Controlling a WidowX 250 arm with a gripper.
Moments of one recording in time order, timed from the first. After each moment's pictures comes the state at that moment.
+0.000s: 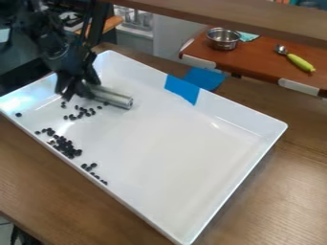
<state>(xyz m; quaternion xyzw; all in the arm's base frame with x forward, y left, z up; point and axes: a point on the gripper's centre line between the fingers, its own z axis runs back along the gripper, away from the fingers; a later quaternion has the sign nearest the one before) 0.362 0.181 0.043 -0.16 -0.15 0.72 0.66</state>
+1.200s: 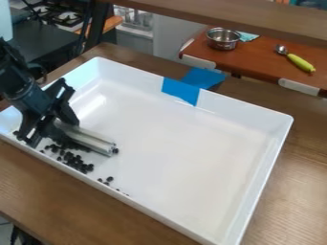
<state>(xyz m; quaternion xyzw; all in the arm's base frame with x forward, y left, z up) 0.259 0.135 0.042 -0.16 -0.11 0.71 0.68</state>
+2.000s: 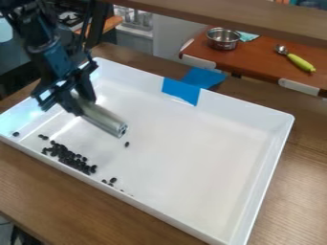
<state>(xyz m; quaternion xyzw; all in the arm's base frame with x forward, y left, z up) 0.304 0.122 0.089 -0.15 -0.08 0.66 0.73</state>
